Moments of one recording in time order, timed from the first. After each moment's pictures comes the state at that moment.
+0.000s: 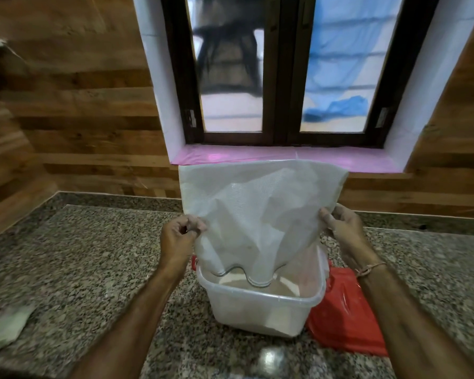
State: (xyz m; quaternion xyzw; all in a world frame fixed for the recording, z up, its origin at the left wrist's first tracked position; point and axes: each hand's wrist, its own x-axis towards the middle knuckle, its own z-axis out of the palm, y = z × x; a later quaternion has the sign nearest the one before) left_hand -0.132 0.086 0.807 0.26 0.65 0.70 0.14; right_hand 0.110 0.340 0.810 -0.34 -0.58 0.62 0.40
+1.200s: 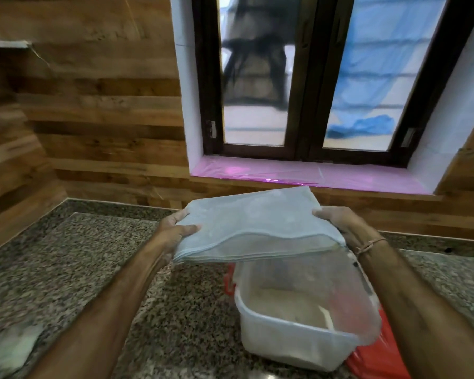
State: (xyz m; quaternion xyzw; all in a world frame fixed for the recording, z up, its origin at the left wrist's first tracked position) left_hand -0.271 0.064 0.837 0.17 0.66 0.66 0.32; right_hand -0.008 0.342 0.861 -0.44 -0.58 0.66 0.21
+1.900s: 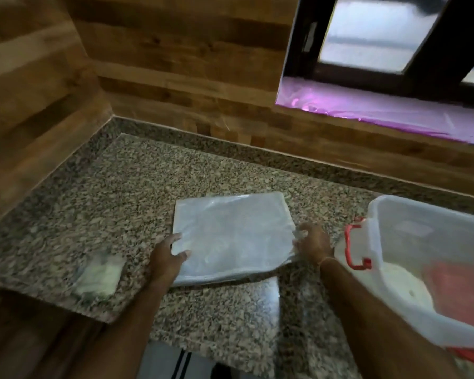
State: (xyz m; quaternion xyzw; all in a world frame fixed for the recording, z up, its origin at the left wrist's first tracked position) left_hand -0.417 -0.145 0.610 0.09 0.85 0.47 0.22; right_hand -0.213 0.147 0.647 -0.52 -0.78 0.35 0.04
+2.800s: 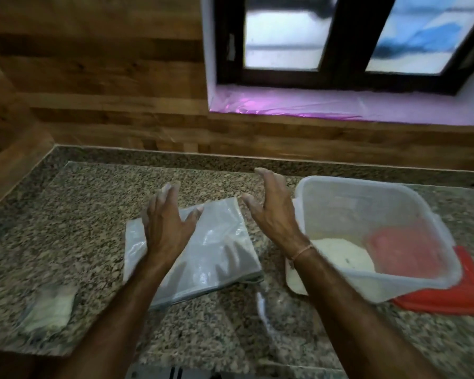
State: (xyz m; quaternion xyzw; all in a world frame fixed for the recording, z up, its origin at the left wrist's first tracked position) left_hand -0.333 -0.027 0.752 0.33 0.90 0.29 0.01; right_hand -0.170 0.126 0.775 -0.32 -0.84 0.29 0.31
